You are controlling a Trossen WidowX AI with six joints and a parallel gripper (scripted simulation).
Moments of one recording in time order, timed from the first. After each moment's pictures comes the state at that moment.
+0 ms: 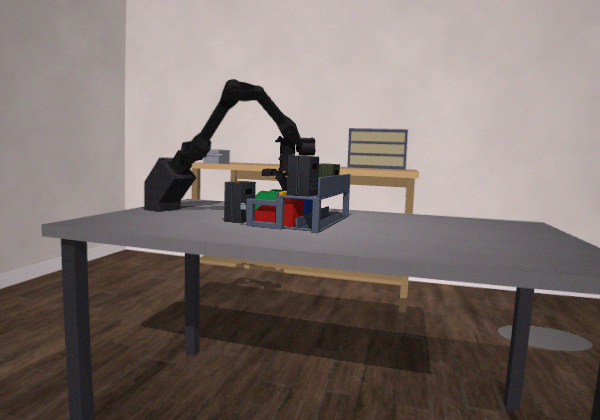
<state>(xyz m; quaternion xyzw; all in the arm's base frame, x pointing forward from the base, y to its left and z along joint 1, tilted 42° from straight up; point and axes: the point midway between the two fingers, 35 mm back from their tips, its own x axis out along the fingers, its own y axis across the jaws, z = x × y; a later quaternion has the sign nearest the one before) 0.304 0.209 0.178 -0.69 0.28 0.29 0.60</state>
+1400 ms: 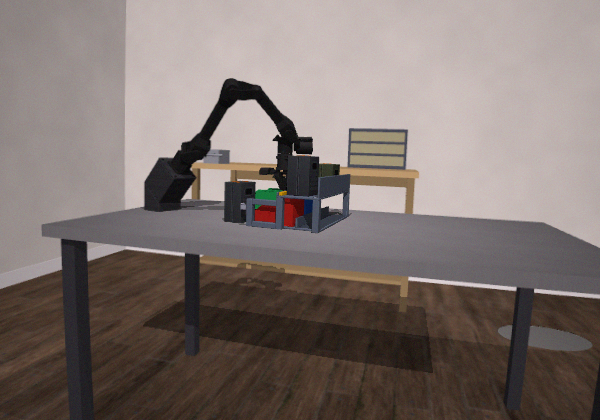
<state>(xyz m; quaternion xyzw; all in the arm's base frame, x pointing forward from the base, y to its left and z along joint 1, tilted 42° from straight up) 0.293 0.208 0.174 -0.69 0.28 0.29 0.60</state>
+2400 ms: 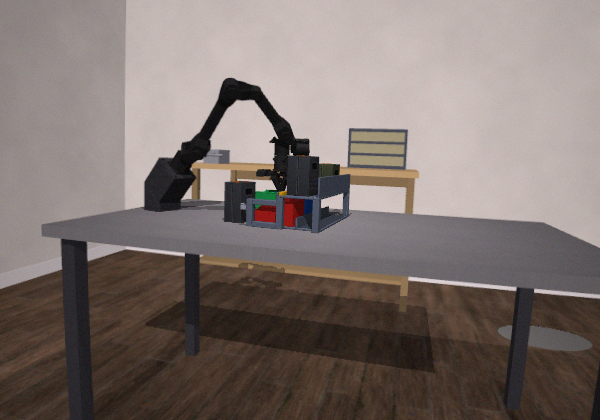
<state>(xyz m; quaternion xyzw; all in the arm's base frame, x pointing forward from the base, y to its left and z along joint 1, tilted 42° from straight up) 0.289 0.206 0.161 -0.69 0.29 0.29 0.60</state>
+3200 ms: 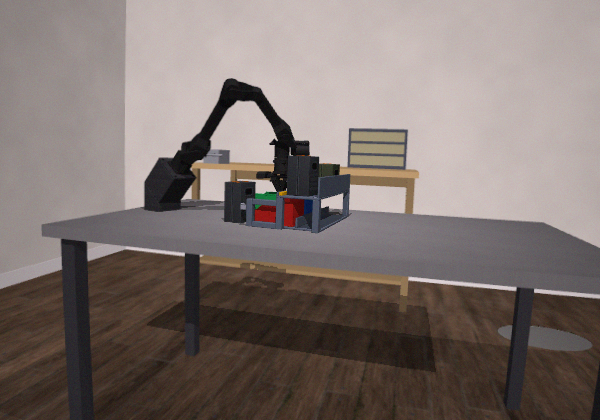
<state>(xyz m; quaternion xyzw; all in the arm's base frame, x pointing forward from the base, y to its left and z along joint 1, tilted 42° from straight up) 0.295 0.205 0.156 -0.69 0.28 0.29 0.60</state>
